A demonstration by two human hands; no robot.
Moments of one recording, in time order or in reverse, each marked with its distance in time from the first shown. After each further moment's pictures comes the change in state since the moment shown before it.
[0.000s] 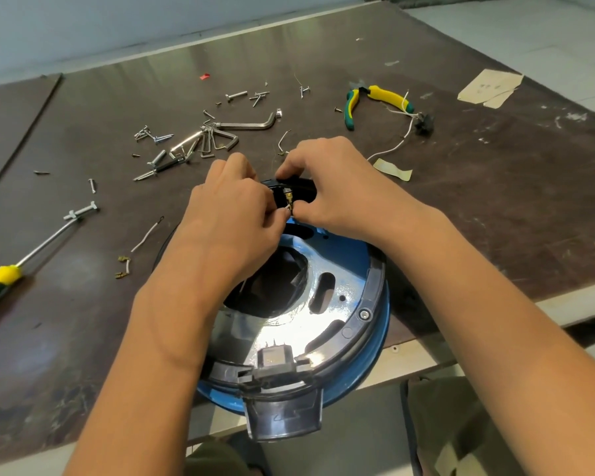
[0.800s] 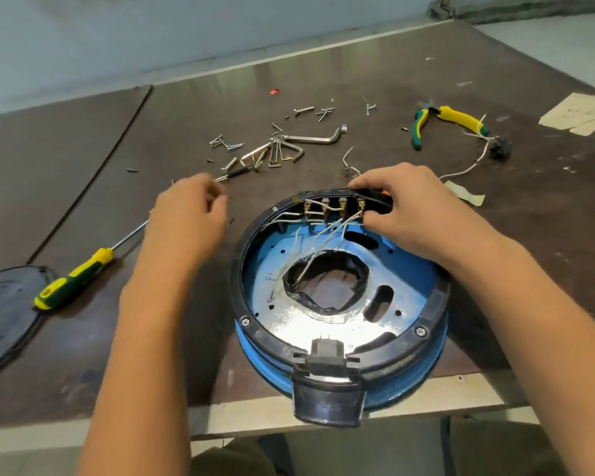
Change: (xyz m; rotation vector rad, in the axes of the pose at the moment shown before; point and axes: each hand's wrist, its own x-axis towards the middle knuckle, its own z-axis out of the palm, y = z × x) left_hand -0.019 -0.110 -0.016 -0.157 0.225 -0.441; right_hand 0.000 0.000 0.002 0.042 -0.038 0.121
